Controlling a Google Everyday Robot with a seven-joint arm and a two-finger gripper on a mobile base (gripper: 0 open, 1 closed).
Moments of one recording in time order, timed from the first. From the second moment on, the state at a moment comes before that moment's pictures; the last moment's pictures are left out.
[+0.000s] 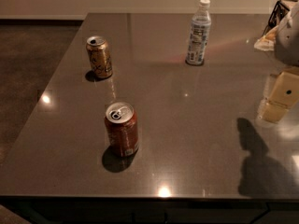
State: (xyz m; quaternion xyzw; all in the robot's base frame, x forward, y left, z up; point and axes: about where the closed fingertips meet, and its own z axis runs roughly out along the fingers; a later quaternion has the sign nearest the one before) arm 0.438 -0.217 0.976 -0.60 0.78 -0.03 0.16
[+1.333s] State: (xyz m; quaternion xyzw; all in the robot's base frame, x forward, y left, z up) arm 0.425 -0.139 0.941 -0.64 0.73 0.06 0.22
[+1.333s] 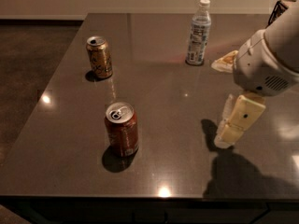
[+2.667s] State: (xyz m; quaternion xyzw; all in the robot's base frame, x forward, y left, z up) arm 0.408 0.003 0.905 -0.67 0.67 0.17 0.27
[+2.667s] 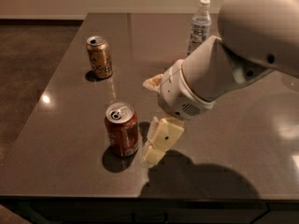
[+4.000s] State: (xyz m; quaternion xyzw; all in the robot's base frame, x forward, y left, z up) arm 0.403 0.066 0.892 -0.67 0.65 0.23 0.26
